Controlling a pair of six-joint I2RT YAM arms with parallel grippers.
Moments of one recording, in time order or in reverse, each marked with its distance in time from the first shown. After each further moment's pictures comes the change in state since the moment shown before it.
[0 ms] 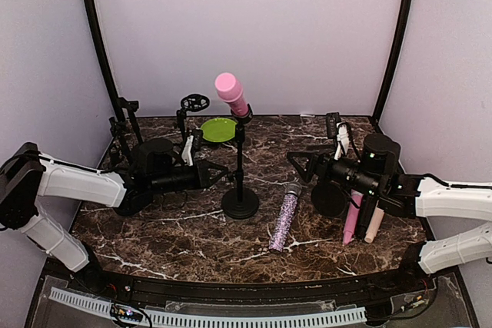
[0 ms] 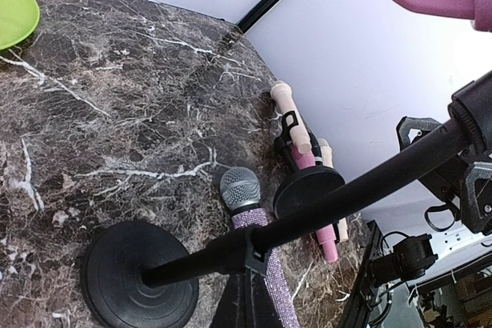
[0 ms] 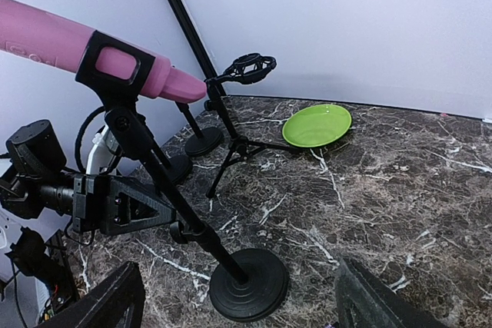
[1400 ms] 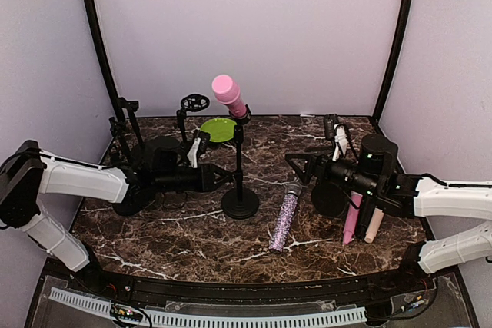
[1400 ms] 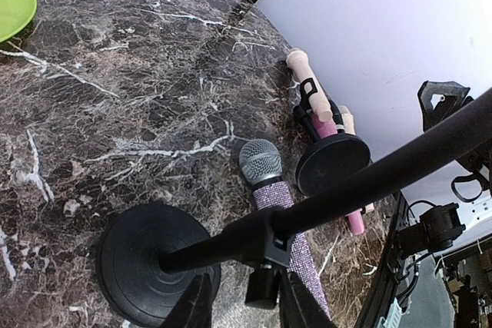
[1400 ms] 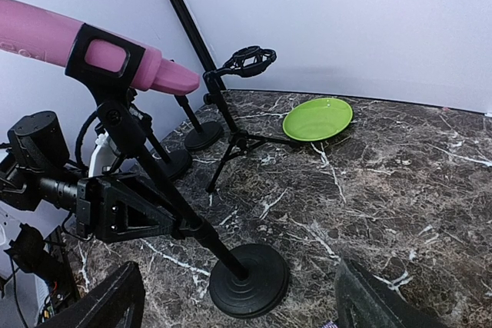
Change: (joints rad) left arm 0.000 0.014 0.057 -0.147 0.019 0.113; right arm 0.002 0.016 0.000 -0.001 -0.005 0.003
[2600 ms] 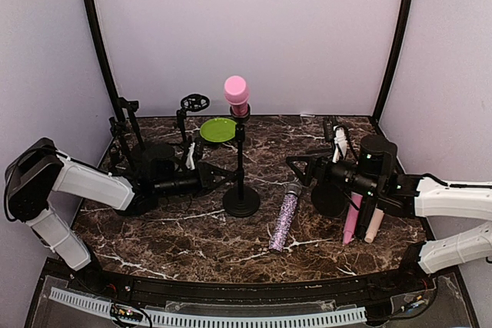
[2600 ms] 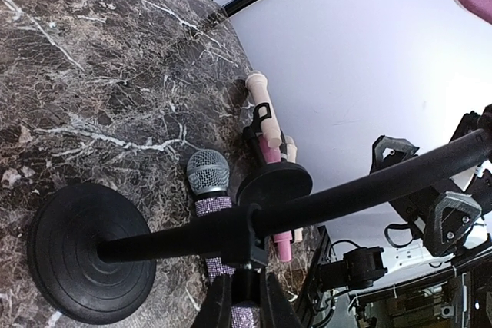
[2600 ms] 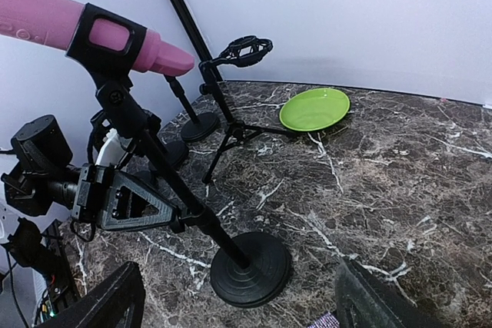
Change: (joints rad) left arm 0.016 0.084 -0.084 0.307 0.092 -0.357; right arm 0.000 -0.006 0.000 -0.038 -0.001 0.000
